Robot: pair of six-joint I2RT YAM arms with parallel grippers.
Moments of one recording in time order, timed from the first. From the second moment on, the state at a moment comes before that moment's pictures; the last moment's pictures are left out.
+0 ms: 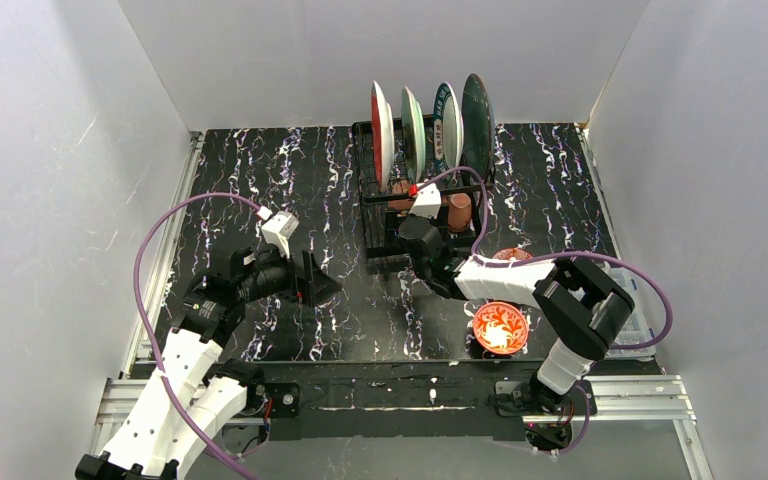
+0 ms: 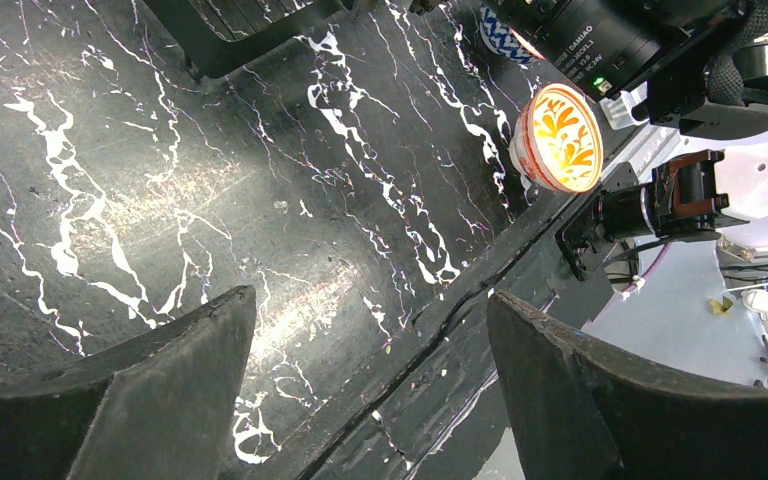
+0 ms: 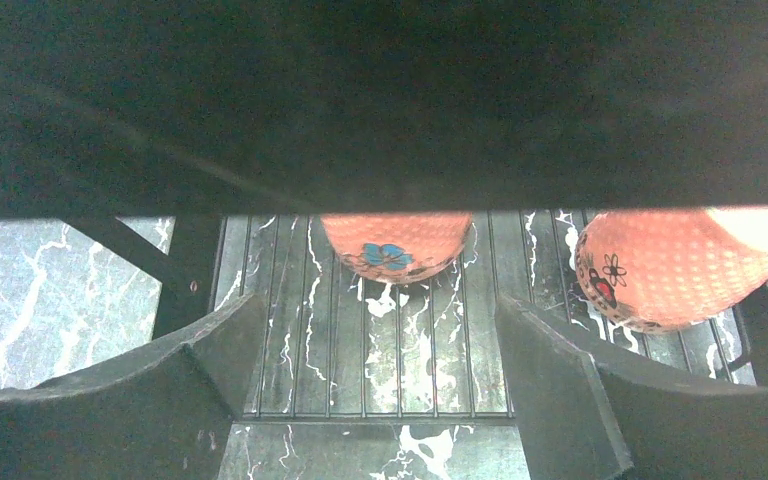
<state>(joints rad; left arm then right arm) -0.32 0.70 0.71 -0.56 0.56 -0.29 0.90 1.66 0.87 0.42 0.67 0.34</state>
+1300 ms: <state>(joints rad) -0.32 0.80 0.76 -0.64 0.32 -0.29 0.88 1.12 0.78 0.06 0.48 0.34</state>
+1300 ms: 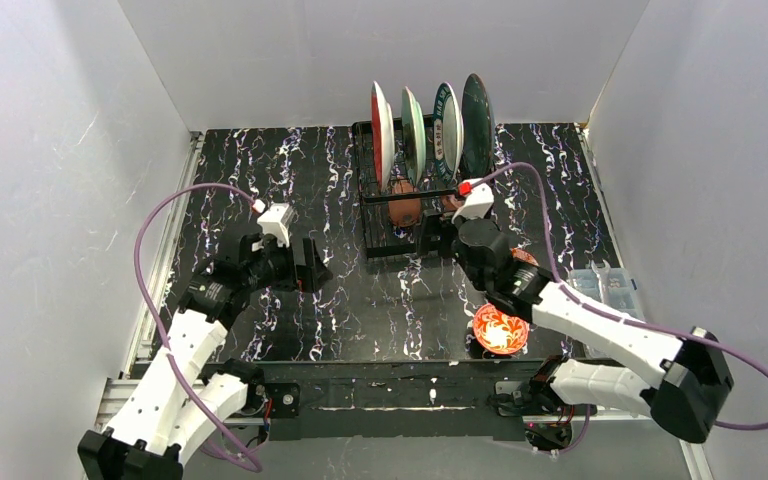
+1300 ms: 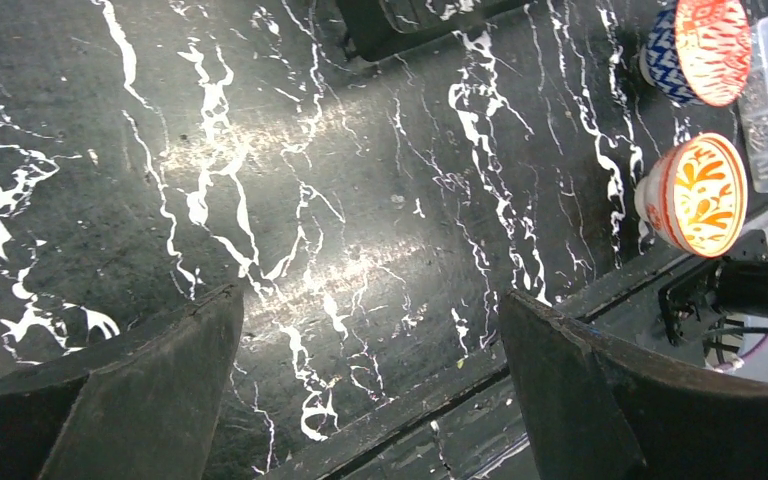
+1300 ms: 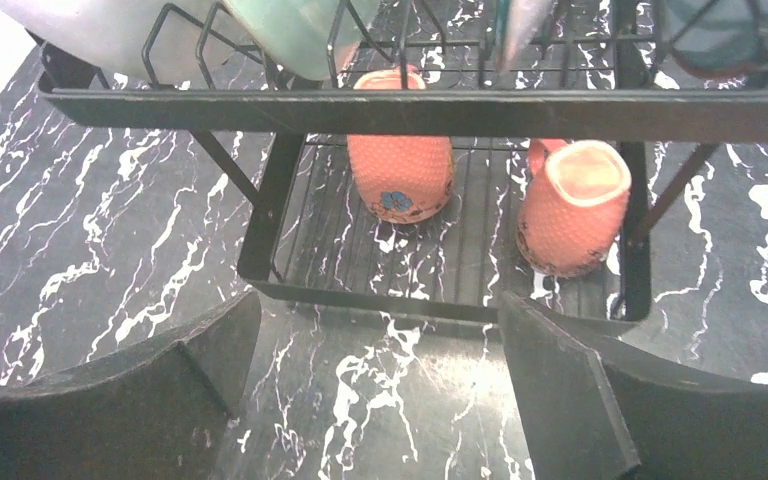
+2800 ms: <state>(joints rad) -0.20 1.91 1.78 -0.72 0.03 -0.05 0.88 0.79 0.75 -0.29 0.24 0.35</state>
